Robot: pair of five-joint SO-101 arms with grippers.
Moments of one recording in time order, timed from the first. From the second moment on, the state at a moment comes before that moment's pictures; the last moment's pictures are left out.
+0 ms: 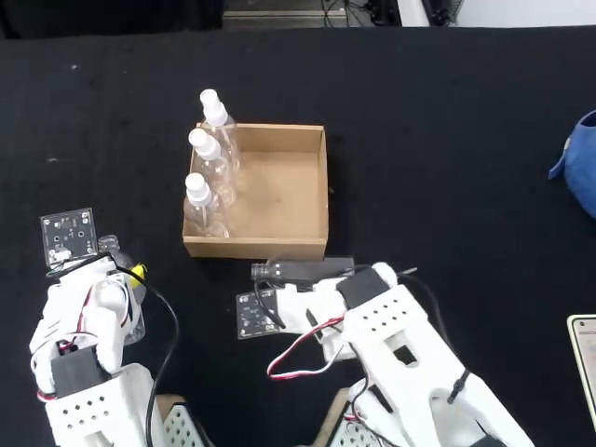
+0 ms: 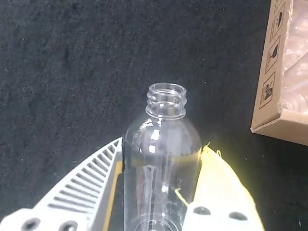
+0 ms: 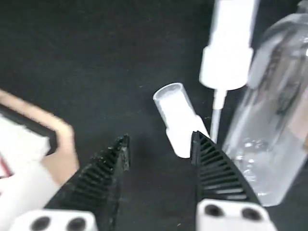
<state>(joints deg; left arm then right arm) -24.9 -95.0 81.0 64.3 -9.7 -27.7 -42.1 66.3 72.6 66.6</state>
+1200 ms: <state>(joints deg) -24.9 -95.2 81.0 64.3 -9.7 -24.2 -42.1 75.2 62.6 71.2</state>
